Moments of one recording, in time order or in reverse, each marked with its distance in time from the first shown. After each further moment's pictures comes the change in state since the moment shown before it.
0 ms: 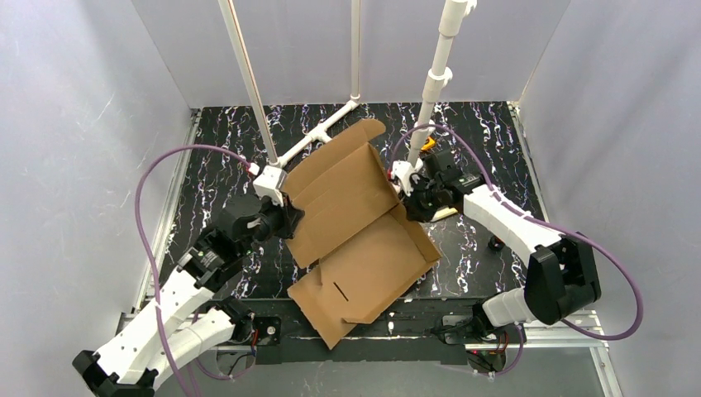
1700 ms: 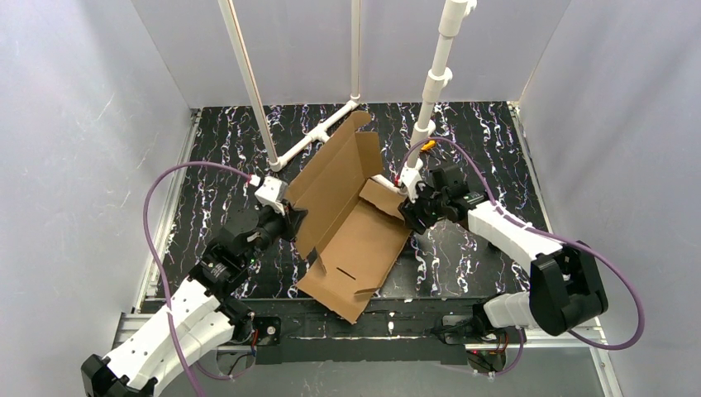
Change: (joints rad) left arm 0.020 -0.093 -0.277 0.346 0.025 0.063; right arm -0.035 -0.076 -0.227 0.264 0.010 0.016
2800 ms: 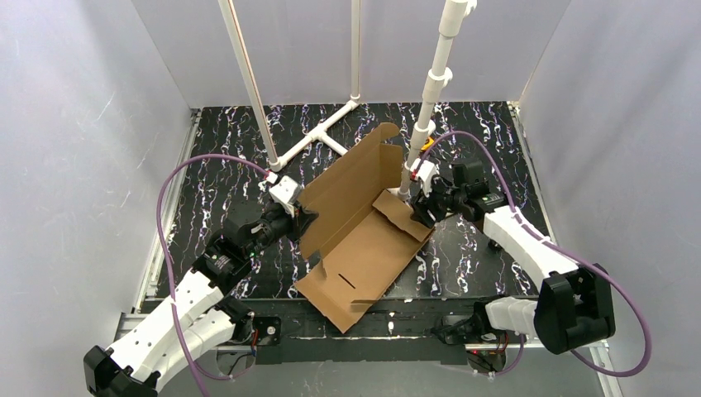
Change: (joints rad) left arm 0.013 0.082 0.045 0.013 0.225 0.132; right arm -0.102 -0.108 -0.011 0.024 -0.167 -0.080
